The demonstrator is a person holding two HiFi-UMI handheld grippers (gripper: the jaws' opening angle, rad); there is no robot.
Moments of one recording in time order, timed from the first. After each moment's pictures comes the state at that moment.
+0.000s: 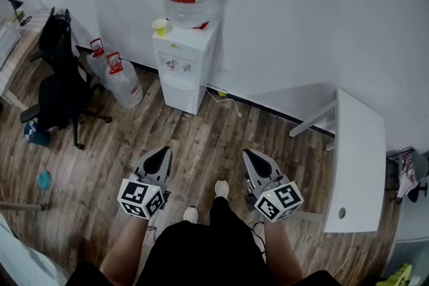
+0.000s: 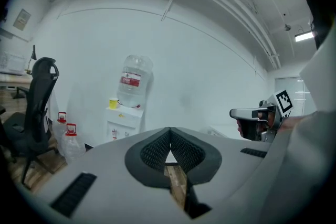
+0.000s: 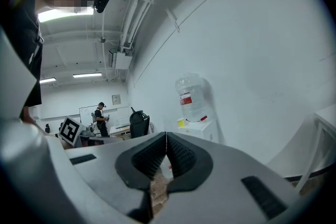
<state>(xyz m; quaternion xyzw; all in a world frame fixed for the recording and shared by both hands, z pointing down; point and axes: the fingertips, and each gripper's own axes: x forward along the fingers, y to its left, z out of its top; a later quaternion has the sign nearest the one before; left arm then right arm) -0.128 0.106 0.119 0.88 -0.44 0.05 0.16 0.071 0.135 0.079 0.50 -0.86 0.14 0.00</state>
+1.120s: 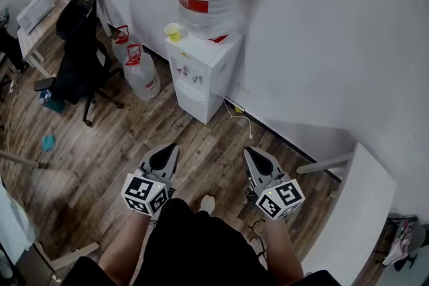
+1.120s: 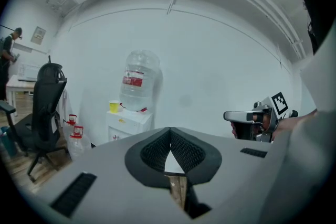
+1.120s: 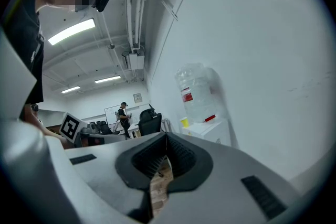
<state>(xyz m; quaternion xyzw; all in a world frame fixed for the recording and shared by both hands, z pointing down) -0.016 0.000 0.121 0.82 -0.54 0.05 0.16 0.166 -0.026 0.100 0.36 -0.92 0.15 0.01</state>
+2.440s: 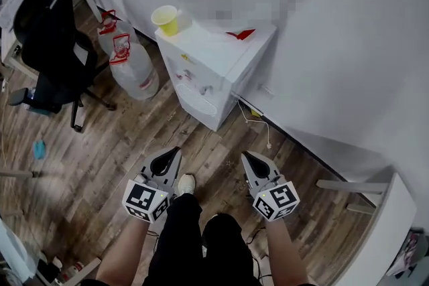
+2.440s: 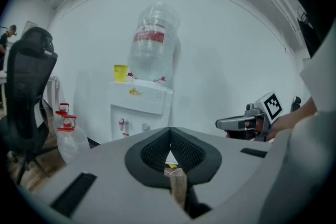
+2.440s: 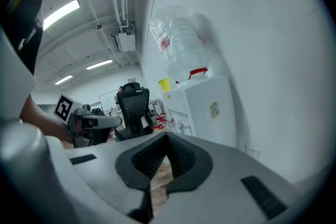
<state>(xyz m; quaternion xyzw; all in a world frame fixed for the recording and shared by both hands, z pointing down) -0.082 -0.185 0.324 0.83 -0.53 0.10 0.17 0.086 -0.214 0.348 0.35 -0.91 0.19 0.08</state>
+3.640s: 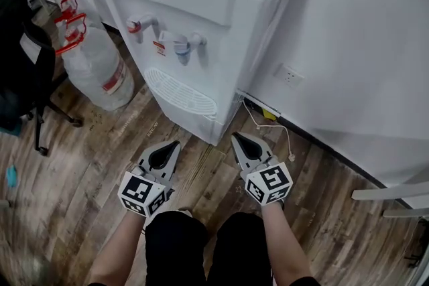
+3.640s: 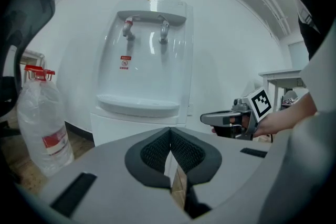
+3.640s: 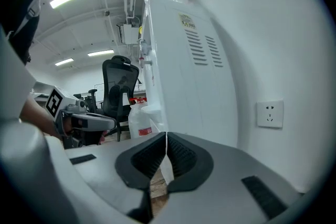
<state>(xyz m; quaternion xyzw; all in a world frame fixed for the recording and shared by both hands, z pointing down) -0.092 -0.295 0.683 0.86 -0.48 0.10 0.12 0.046 -0.341 0.698 0.38 -0.92 0.11 0.07</state>
